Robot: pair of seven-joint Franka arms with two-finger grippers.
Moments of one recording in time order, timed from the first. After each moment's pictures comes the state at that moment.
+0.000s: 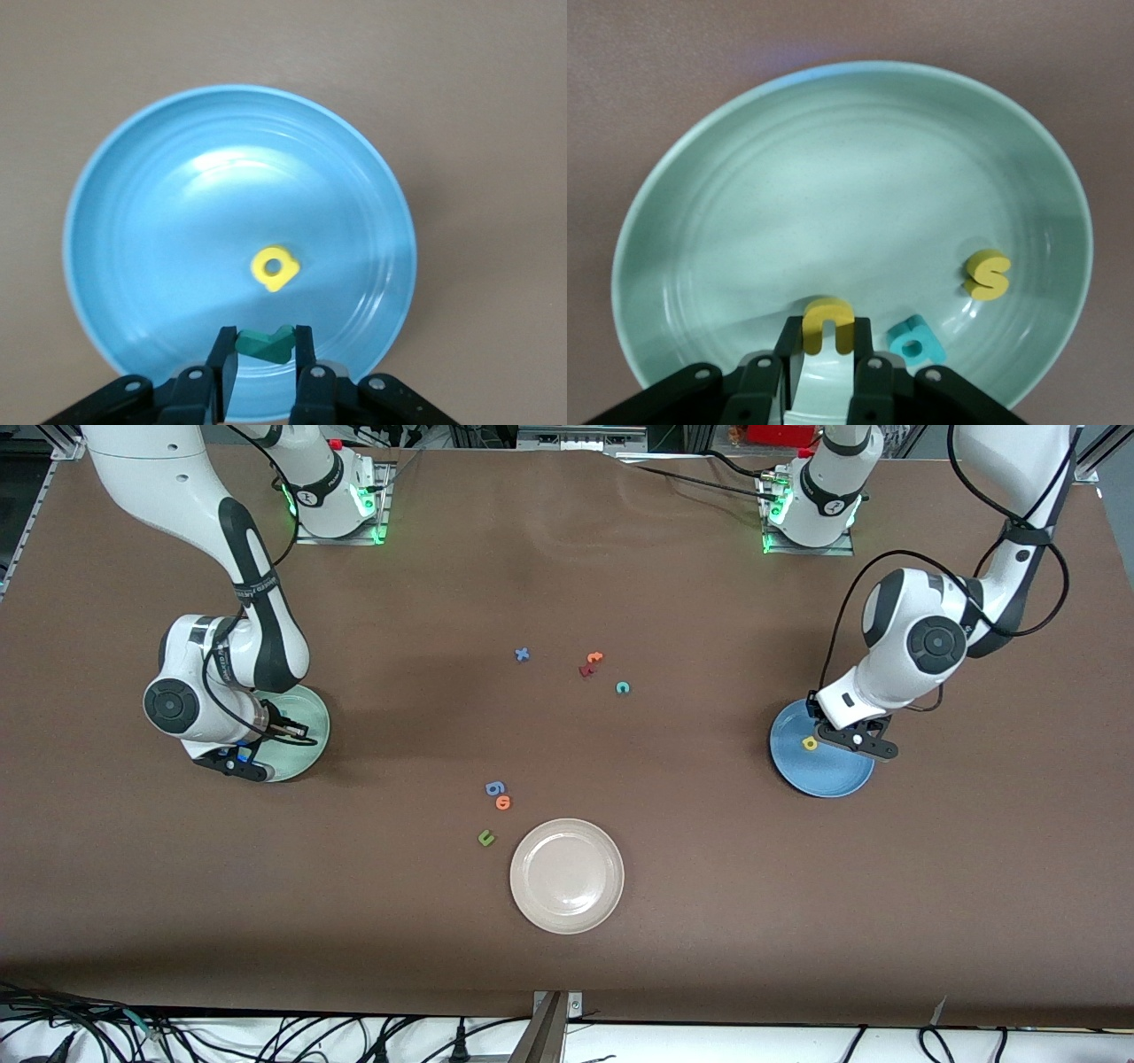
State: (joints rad) left arm 0.09 0.24 -0.21 -2.33 0.13 2.50 0.11; right arm 0.39 0.49 -0.38 -2.07 0.15 2.27 0.21
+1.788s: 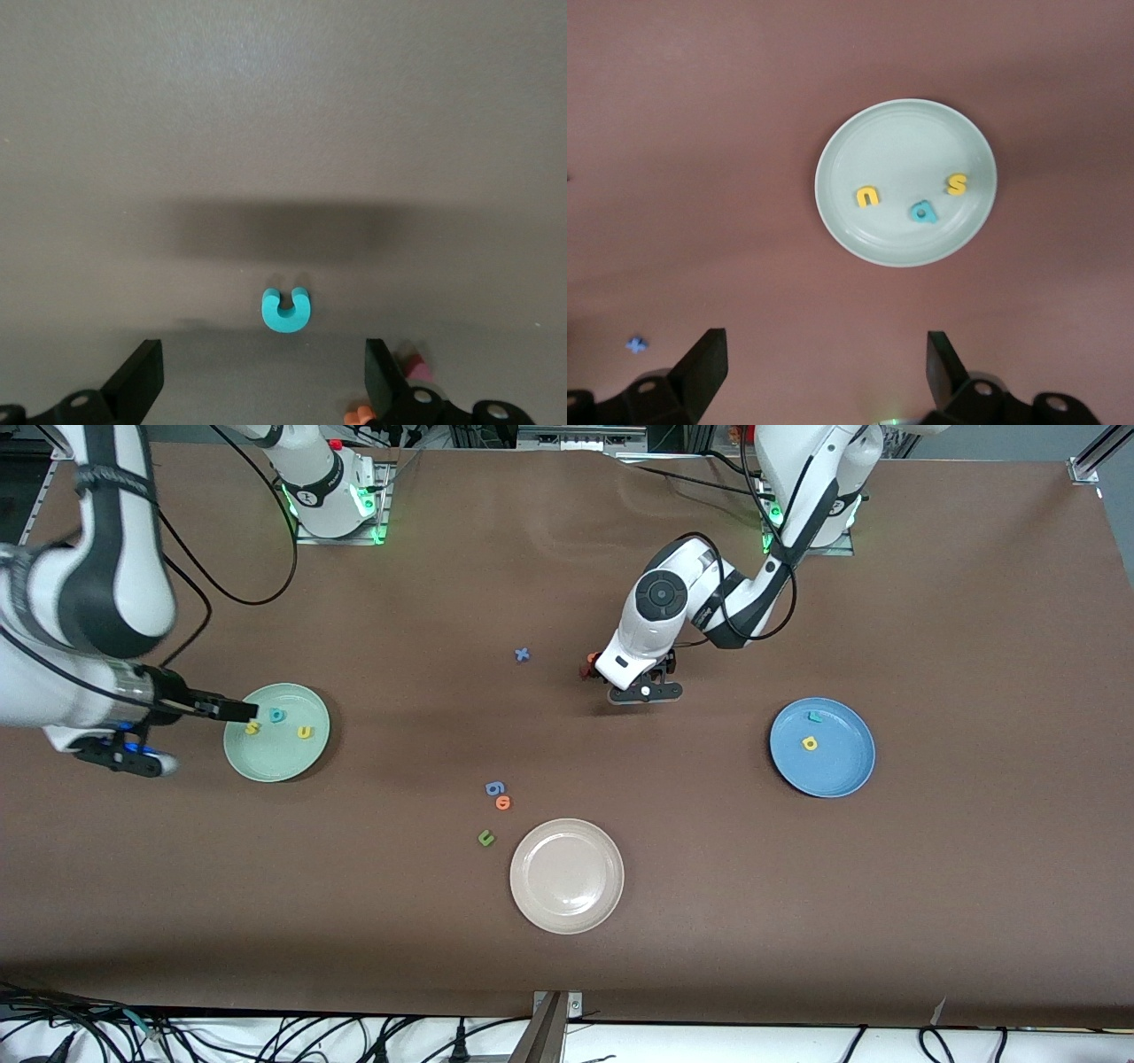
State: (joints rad) left arm -0.50 0.49 -0.25 -2.07 -0.02 2.48 -0.82; right arm 0.39 0.32 -0.47 -1.56 0.22 1.54 0.12
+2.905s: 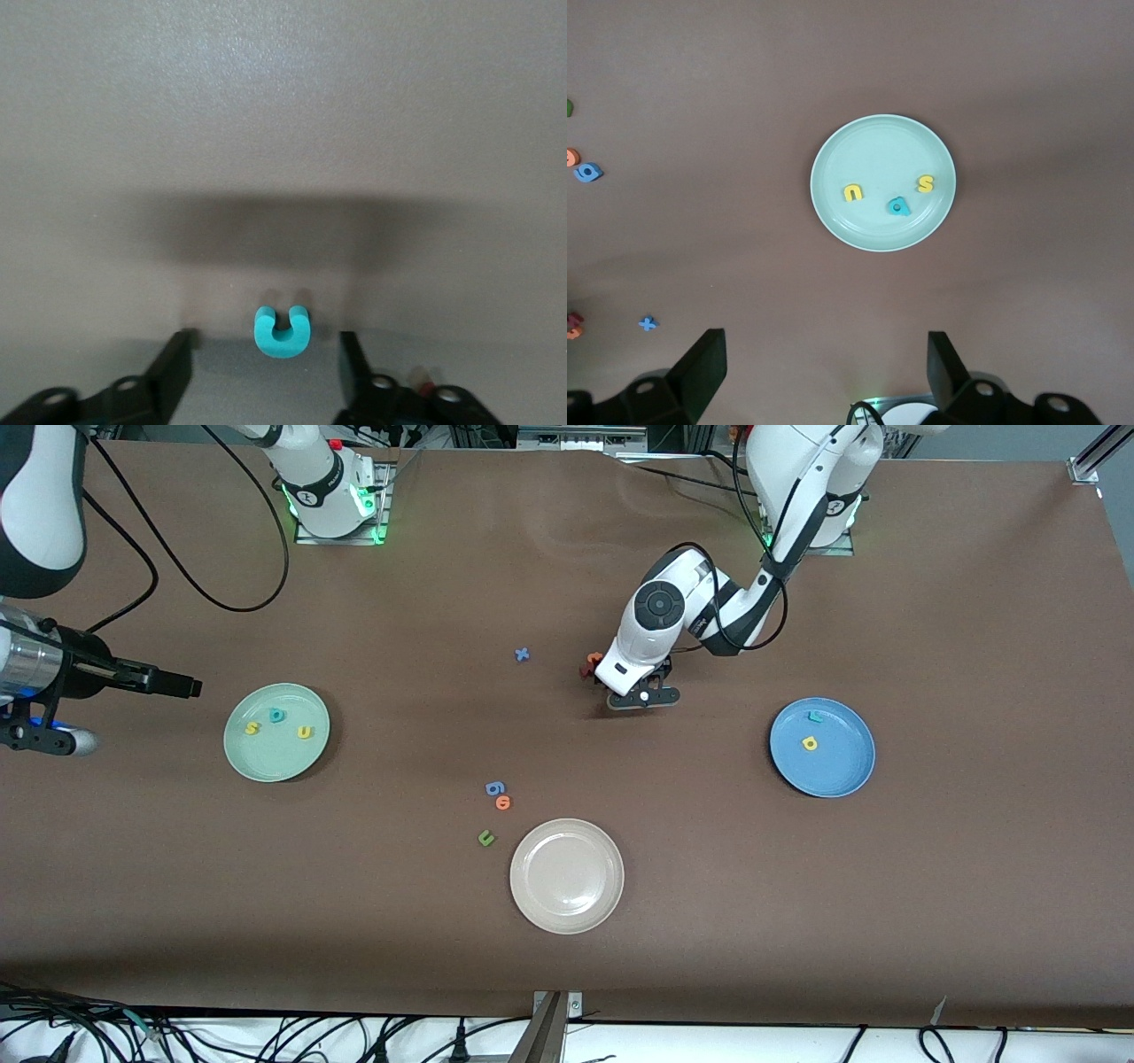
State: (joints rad) left arm -0.51 0.54 -0.25 -2.07 -0.02 2.53 -0.84; right arm 0.30 0.30 -0.40 -1.41 0.17 1.42 0.11
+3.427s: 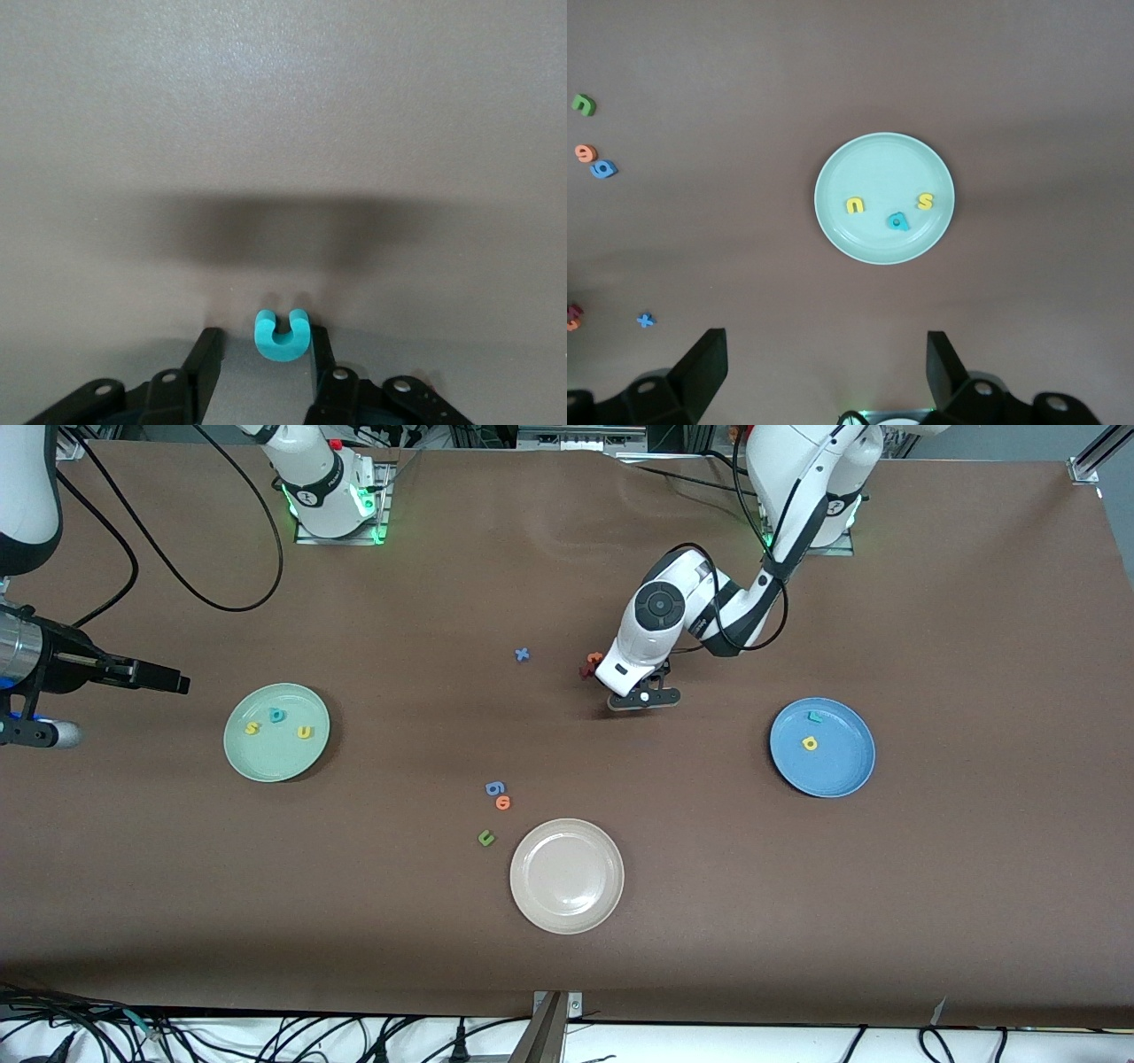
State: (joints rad) left arm -0.51 0.54 -0.25 -2.07 -0.02 2.53 -0.84; right arm -0.01 0.25 -0.03 -1.42 0.08 1.47 0.11
